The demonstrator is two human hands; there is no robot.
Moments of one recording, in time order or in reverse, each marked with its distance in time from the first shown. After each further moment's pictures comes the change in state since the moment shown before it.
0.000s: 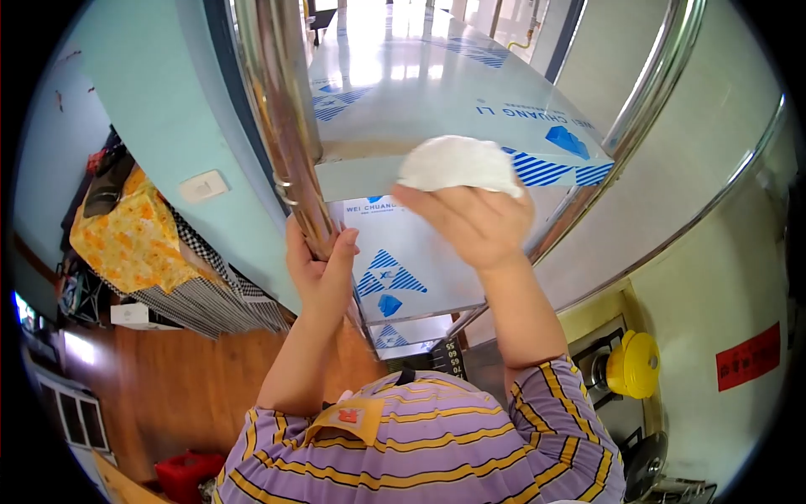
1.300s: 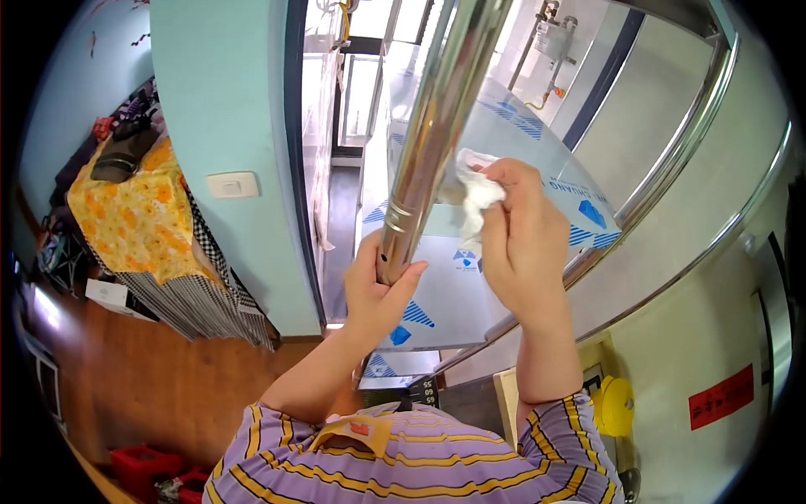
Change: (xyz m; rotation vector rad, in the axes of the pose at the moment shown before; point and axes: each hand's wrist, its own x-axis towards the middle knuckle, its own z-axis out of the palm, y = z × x) left_hand 0.004 0.003 -0.011 0.057 -0.108 0.007; right_hand 0.088 -0.038 -0.013 0.232 -0.492 0.558
